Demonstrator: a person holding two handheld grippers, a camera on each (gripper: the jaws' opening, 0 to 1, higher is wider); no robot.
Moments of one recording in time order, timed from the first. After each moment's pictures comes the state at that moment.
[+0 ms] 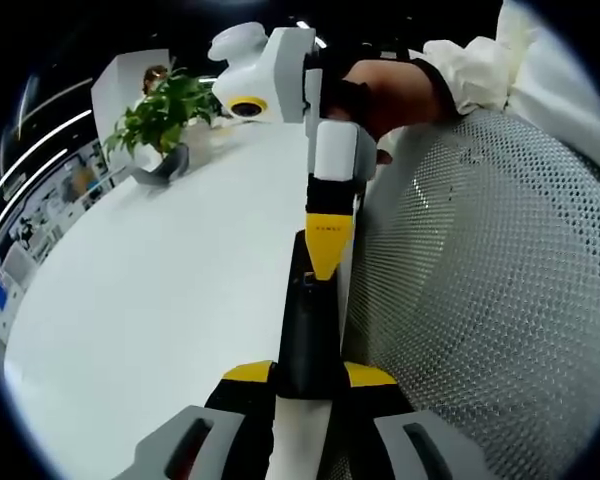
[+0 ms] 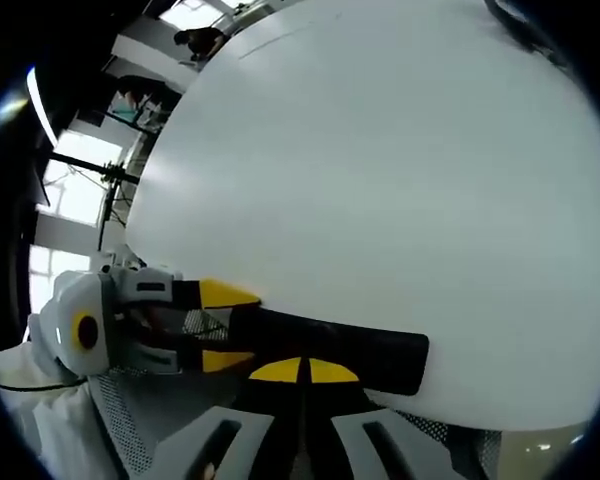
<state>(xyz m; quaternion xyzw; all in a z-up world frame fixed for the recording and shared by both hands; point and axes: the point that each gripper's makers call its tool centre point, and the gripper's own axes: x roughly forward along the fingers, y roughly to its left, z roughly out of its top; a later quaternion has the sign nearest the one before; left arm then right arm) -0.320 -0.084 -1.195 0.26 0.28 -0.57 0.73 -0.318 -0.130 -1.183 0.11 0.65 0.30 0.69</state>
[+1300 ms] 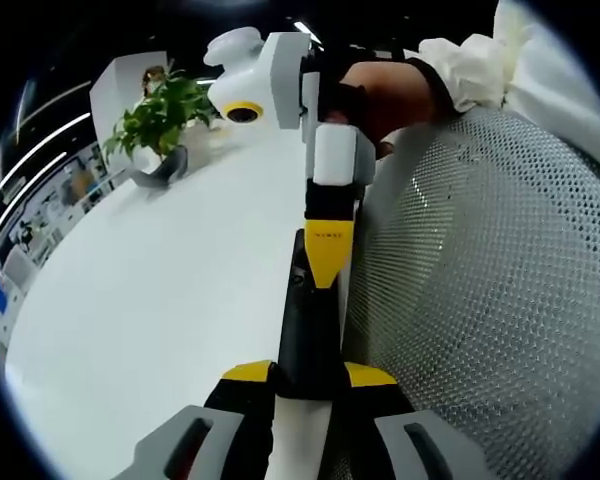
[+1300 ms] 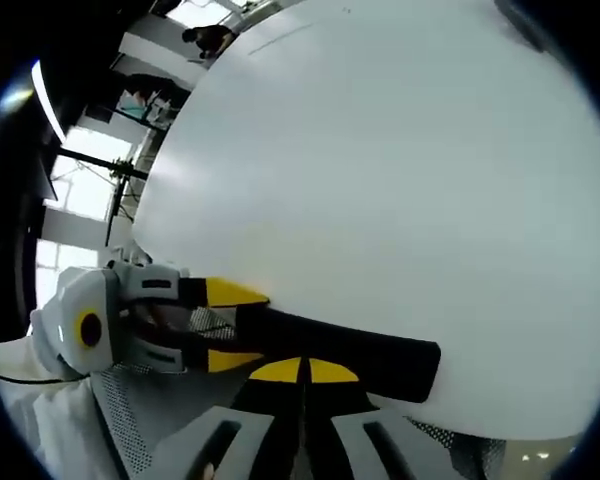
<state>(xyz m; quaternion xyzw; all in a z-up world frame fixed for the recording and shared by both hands) -0.321 -0.083 -1.195 0.26 0.28 -0.57 0.73 -0.317 -0.121 -1.184 0.11 0.64 0.33 0.69</state>
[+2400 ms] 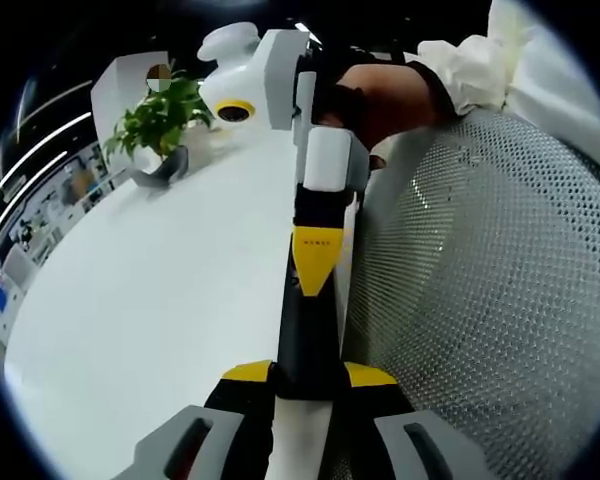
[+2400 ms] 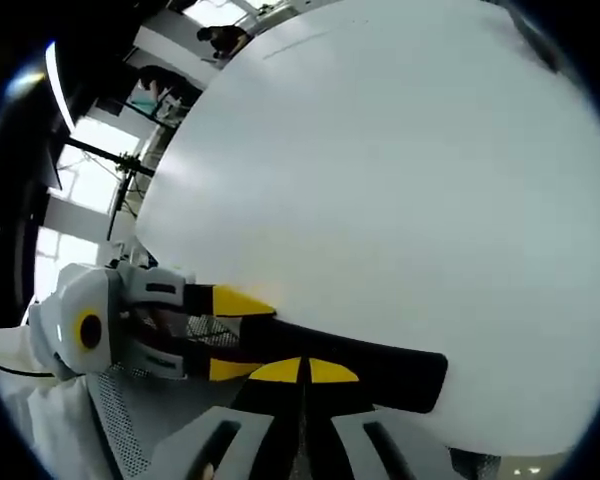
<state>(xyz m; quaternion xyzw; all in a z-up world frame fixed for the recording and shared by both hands) -0.320 -0.084 -1.195 0.26 0.28 -0.57 0.73 -0.311 -0.115 -1.184 0.10 0.62 0.34 0.70</state>
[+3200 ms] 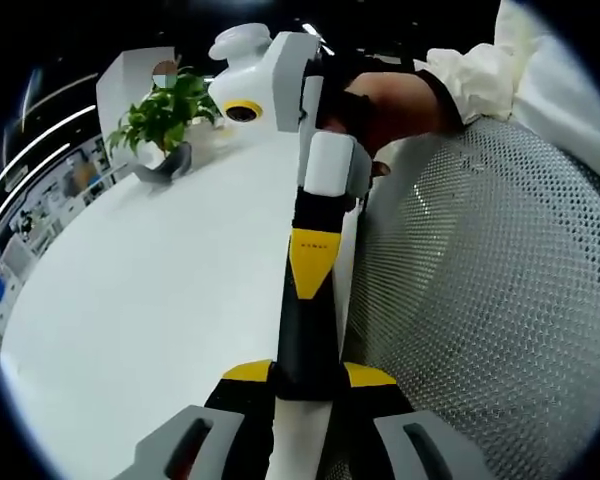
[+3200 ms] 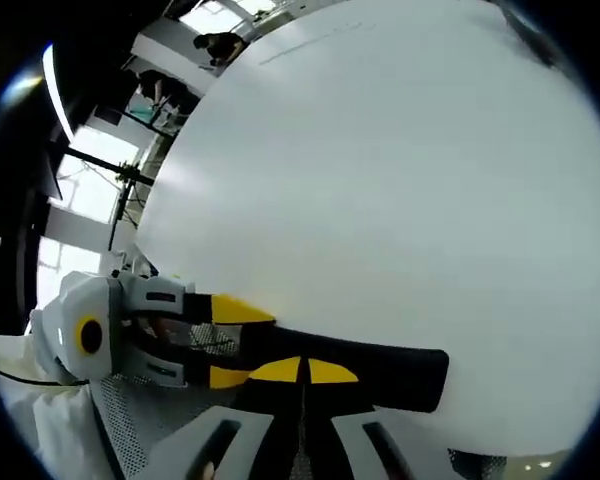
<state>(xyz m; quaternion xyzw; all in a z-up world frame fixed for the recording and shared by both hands) -0.319 -0.084 -1.195 0.25 0.29 -0.57 0.73 -0.305 -0.115 -1.186 0.13 0.62 0.33 0.70</state>
